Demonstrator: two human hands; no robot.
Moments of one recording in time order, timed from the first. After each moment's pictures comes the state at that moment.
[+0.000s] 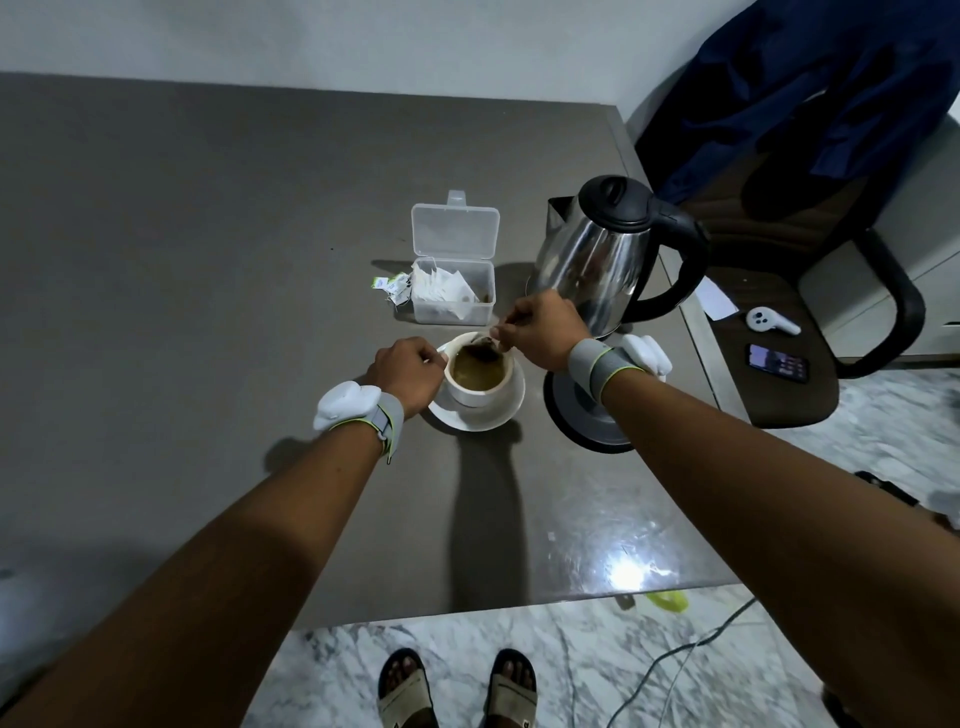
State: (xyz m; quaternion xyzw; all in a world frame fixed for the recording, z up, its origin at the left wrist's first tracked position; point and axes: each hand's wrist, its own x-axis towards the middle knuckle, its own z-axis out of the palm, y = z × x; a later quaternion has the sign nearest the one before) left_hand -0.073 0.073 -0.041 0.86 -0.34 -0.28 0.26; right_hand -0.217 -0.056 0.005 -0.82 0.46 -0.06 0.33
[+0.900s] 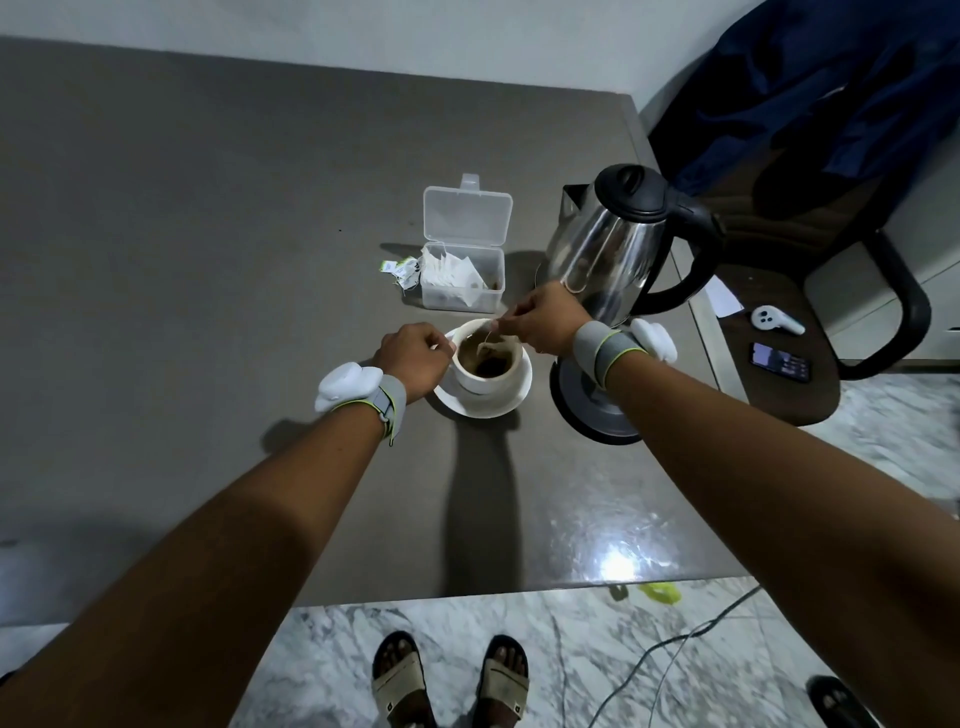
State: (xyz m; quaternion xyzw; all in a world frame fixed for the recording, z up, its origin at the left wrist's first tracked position) left_hand -0.067 0.075 -0.049 0.84 -0.34 -0.31 0.29; right_hand -0.205 -0.055 0.005 -0.77 0.49 -0.01 0.41
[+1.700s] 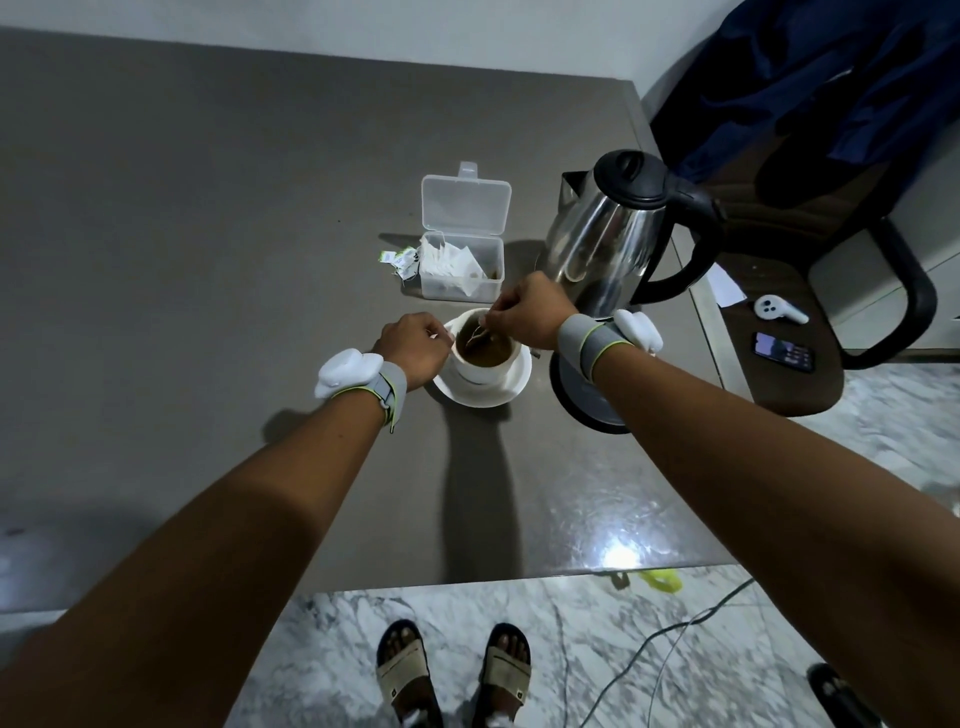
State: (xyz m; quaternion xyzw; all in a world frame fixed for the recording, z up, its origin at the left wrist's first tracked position) left_hand -0.068 0.074 -0.045 0.84 -0.34 -0.31 0.27; right_hand -0.197 -0.043 0.005 -0.81 0.47 -0.01 0.34
